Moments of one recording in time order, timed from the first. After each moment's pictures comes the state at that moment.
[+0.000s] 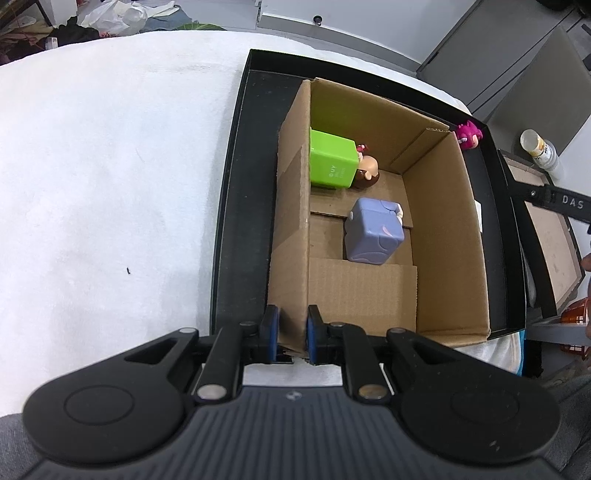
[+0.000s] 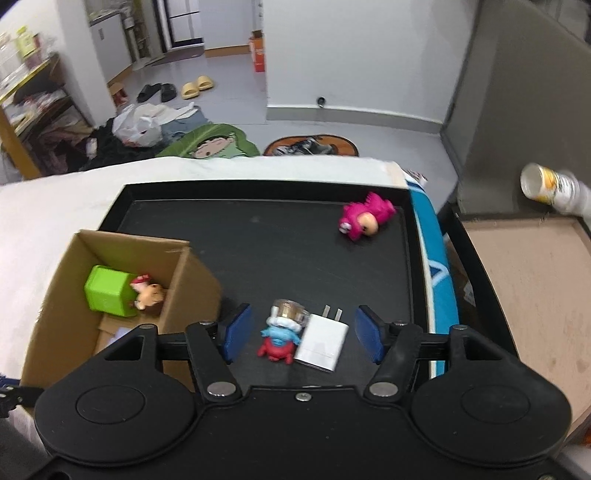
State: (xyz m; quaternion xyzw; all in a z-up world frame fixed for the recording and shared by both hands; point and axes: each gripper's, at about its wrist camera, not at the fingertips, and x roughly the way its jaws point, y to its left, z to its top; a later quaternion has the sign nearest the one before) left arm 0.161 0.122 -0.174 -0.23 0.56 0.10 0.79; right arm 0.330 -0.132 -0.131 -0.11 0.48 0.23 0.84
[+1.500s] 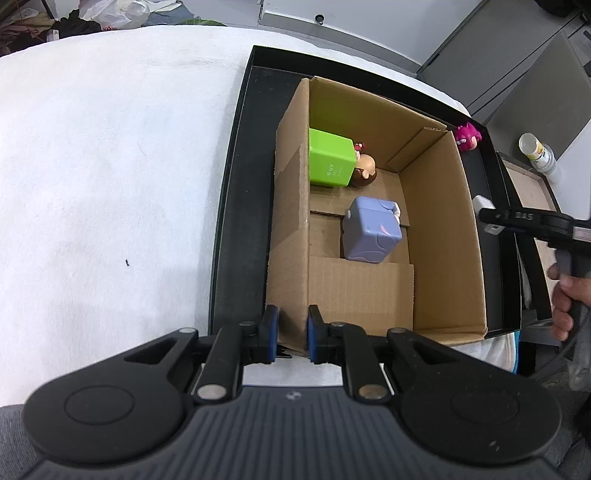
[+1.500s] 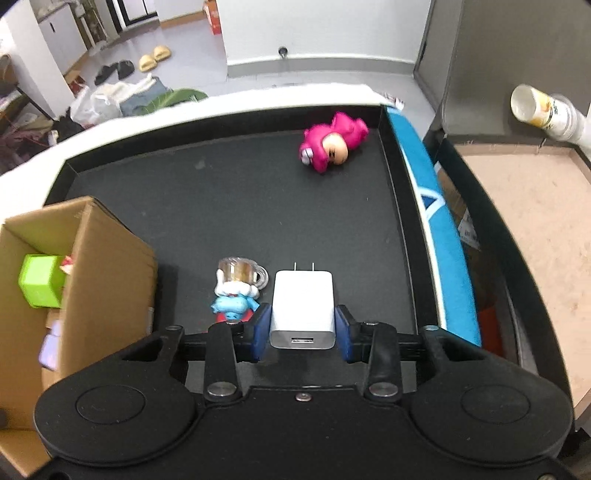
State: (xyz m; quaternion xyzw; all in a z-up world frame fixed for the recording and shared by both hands) left arm 0.161 0.123 -0.175 -0.25 0.56 0.09 0.79; right arm 0.336 -0.137 -0.172 -0.10 0.52 0.17 0.83
